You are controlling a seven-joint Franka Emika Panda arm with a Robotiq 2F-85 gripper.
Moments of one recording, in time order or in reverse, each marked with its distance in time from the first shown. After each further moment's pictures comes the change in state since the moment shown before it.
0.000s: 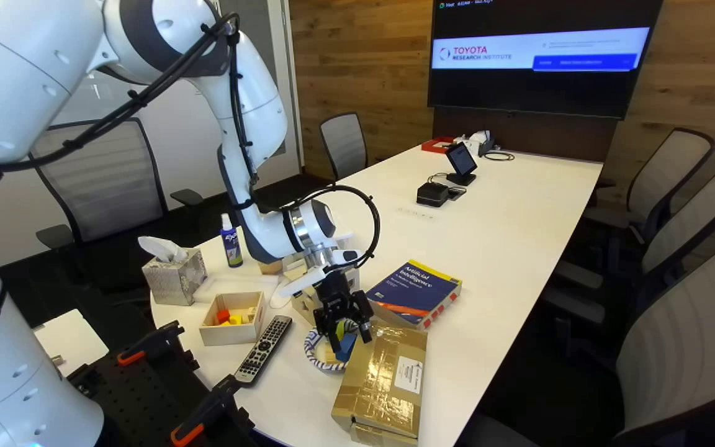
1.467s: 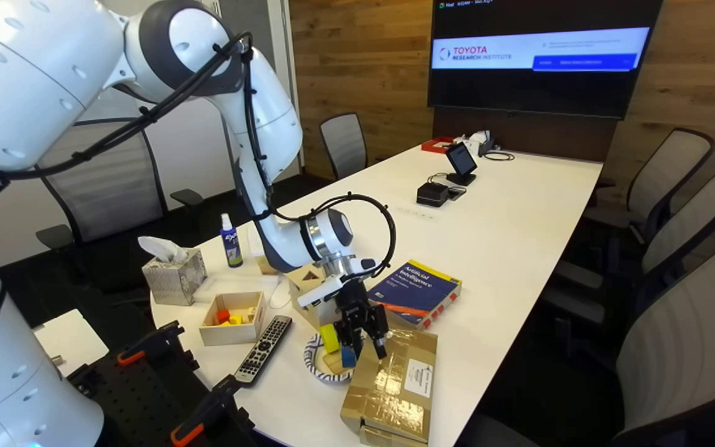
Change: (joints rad) arm -0.017 0.088 -0.050 0.107 0.026 0.000 -0.001
